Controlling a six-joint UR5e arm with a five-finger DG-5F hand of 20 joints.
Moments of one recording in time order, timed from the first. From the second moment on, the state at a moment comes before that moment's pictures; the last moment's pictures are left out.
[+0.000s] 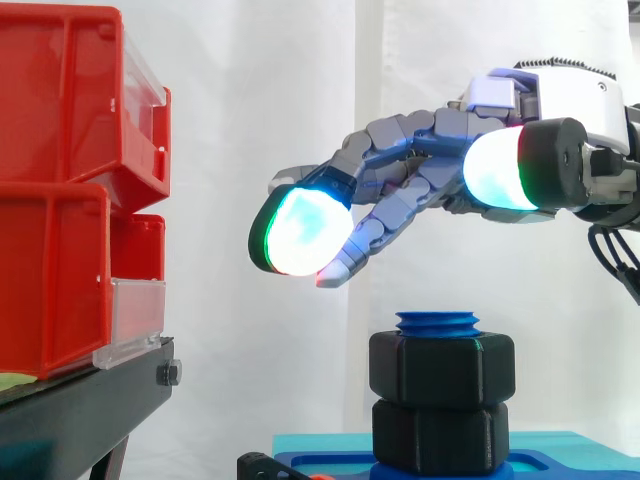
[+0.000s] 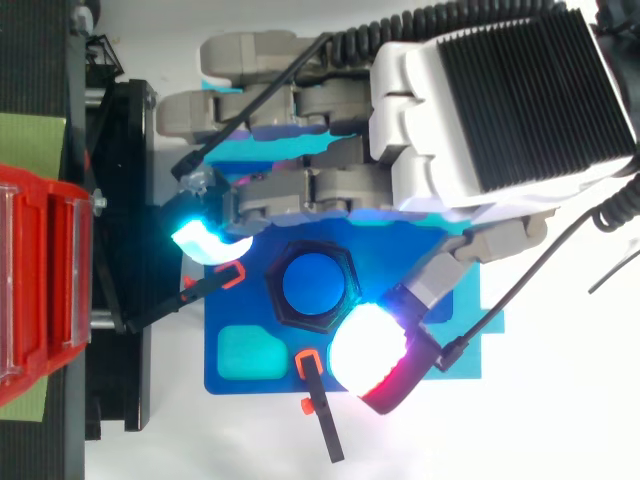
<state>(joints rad) 0.01 -2.23 -1.20 -2.69 -1.88 -1.27</state>
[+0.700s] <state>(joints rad) 0.03 -2.23 -1.25 -2.67 -1.87 -1.27</state>
